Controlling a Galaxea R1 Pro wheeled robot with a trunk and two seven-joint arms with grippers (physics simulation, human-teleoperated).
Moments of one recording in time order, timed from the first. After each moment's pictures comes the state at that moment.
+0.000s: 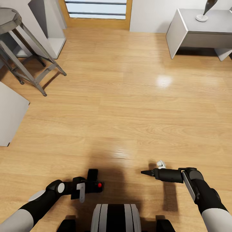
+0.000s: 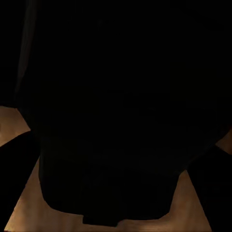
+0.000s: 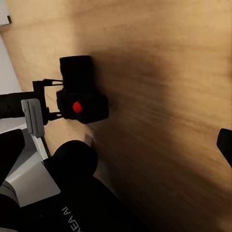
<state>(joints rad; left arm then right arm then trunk) -0.58 0.27 -0.52 -0.78 -0.68 -0.09 -0.63 -0.55 -0.19 -0.11 -1.00 -0.03 0.91 1.13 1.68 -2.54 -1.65</state>
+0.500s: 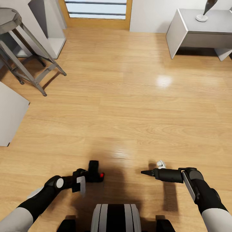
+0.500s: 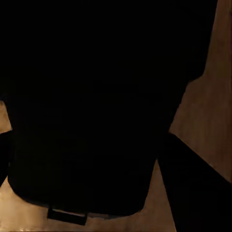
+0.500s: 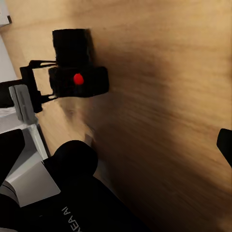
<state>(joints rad) -0.58 0.27 -0.44 -0.85 -0.67 -0.09 -0.63 -0.55 -0.19 -0.11 -1.00 -0.03 0.91 1.13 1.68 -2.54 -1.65</state>
